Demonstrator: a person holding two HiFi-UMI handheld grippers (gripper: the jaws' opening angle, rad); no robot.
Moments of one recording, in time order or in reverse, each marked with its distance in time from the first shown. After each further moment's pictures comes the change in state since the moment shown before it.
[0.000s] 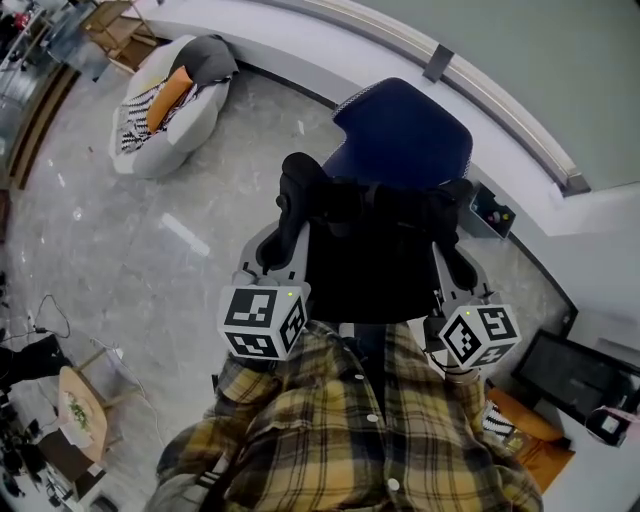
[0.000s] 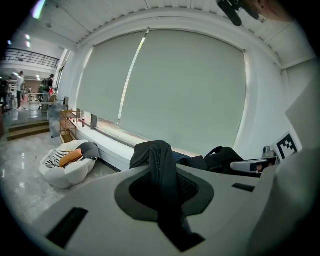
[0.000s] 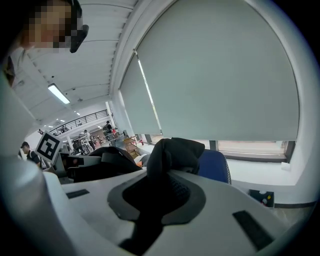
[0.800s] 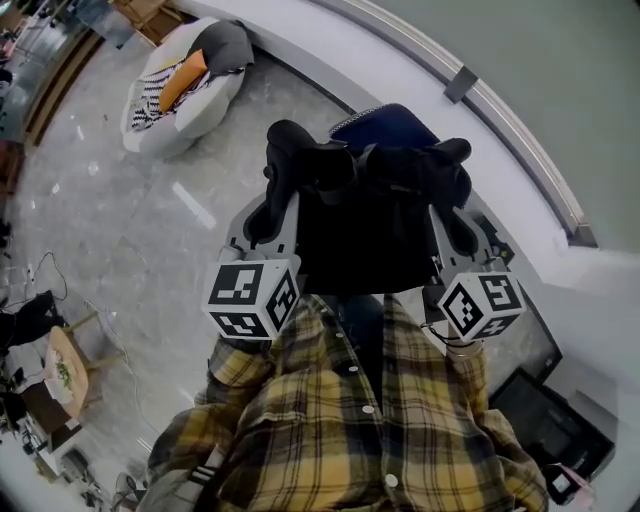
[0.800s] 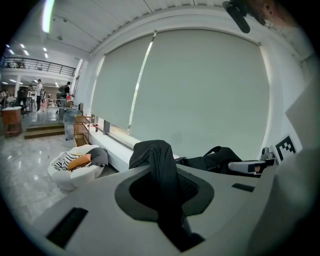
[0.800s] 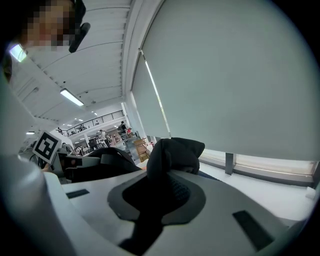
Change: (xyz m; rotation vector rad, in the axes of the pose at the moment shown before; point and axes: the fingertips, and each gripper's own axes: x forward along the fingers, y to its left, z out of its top) left arm 0.097 0.001 0.081 -0.066 -0.073 0.181; right arm 0.115 -0.071 0.106 -0.082 0.000 0.186
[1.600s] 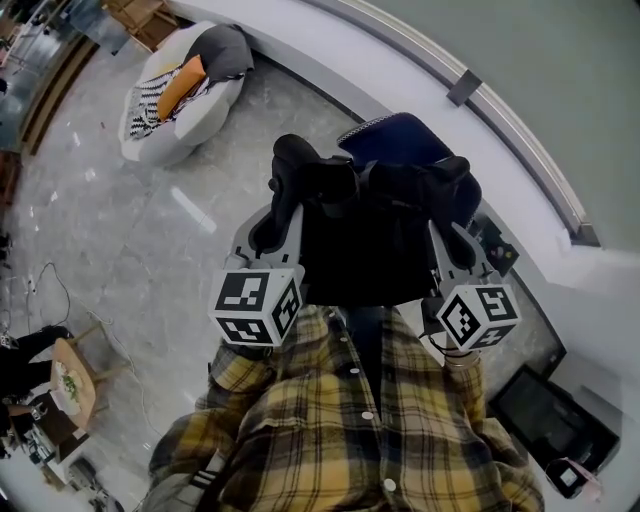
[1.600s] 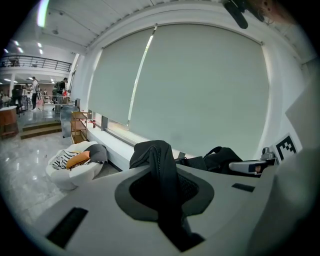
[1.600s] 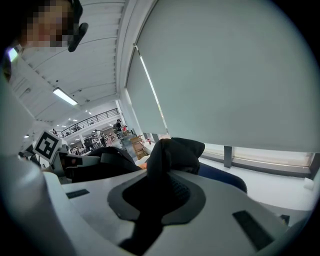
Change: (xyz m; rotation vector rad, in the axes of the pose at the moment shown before) left arm 0.010 0.031 -0.006 0.010 0.067 -0.028; right arm 0.019 0.016 -0.018 0.048 0.044 -0.042
